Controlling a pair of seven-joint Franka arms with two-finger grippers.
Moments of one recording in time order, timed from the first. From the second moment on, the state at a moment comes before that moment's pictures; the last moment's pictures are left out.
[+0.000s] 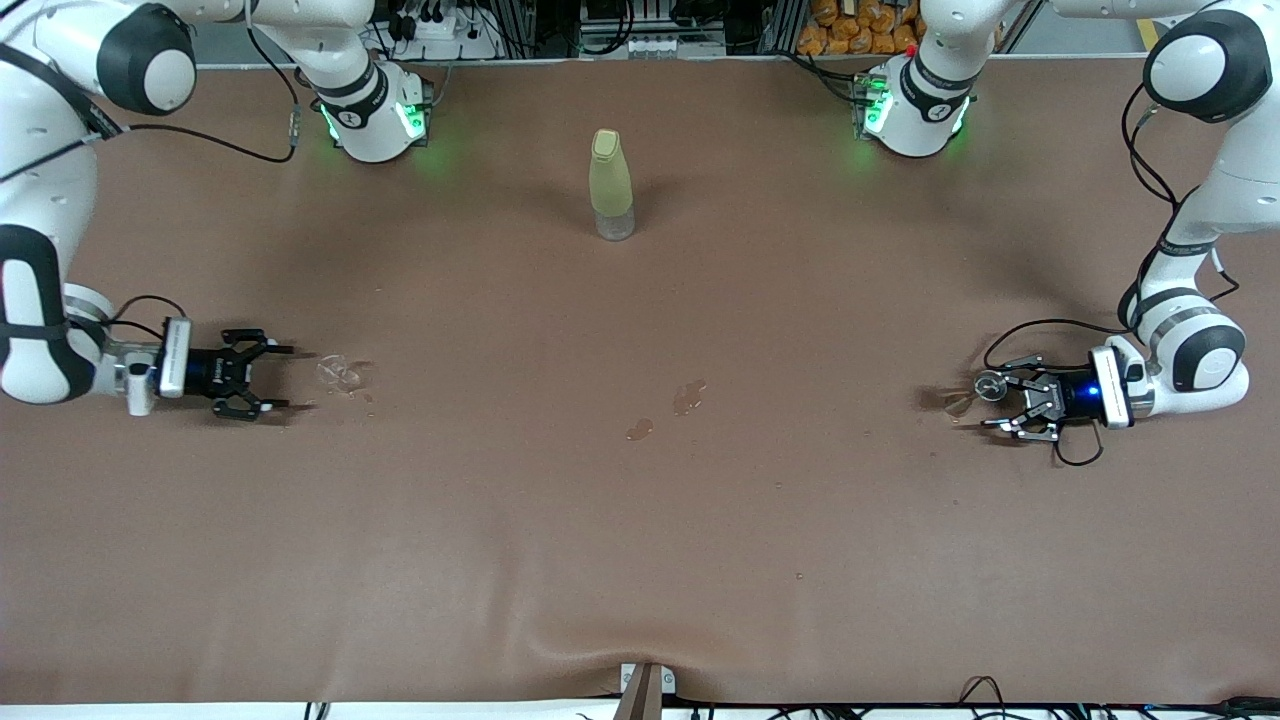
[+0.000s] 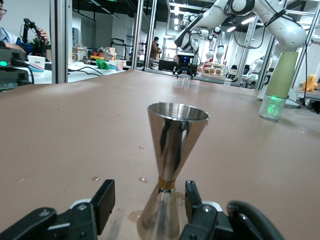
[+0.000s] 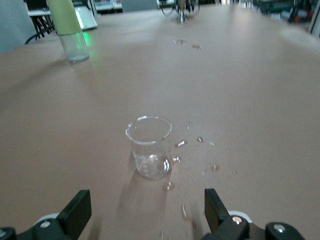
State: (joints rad) left arm 0.67 0.99 -0.23 -1.57 -0.96 1.60 2.40; right arm -0.22 0.77 -0.34 -1.72 0.96 1.54 -2.60
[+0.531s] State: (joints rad) left arm 0.70 0.95 -0.23 -1.48 -0.91 1.56 2.14; right arm -0.14 0.43 -0.39 -1.71 0.61 1.59 -1.84
